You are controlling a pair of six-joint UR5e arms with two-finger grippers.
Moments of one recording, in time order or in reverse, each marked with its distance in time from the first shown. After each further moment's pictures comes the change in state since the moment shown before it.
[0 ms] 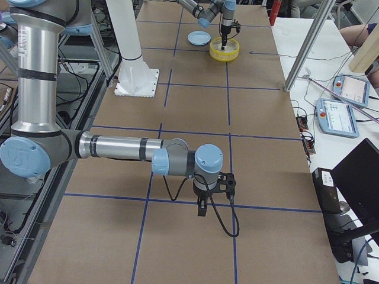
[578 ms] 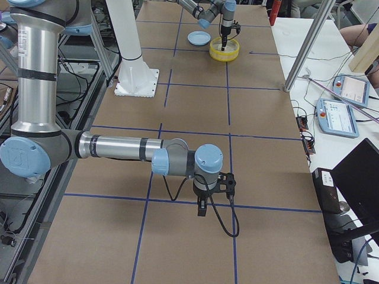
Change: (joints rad) left arm 0.004 -0.002 0.005 -0.018 0.005 0.007; right arm 0.000 0.000 0.000 0.000 0.000 0.000
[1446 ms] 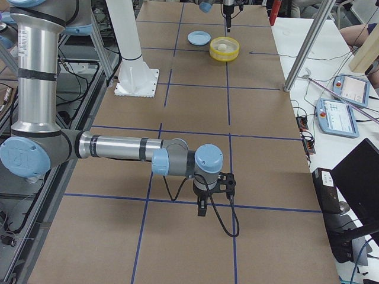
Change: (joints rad) left arm -0.212 0.186 -0.229 -0.005 -0.034 0.121; right arm 0.000 0.000 0.000 0.000 0.000 0.000
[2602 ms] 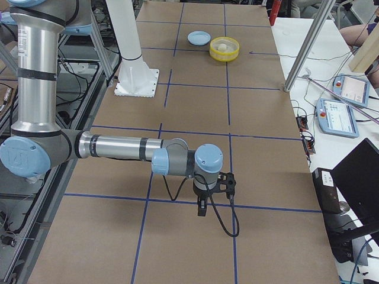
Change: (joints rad) left arm -0.492 0.160 0.047 0.439 -0.132 0.798; right arm 0.000 0.000 0.000 0.000 0.000 0.000
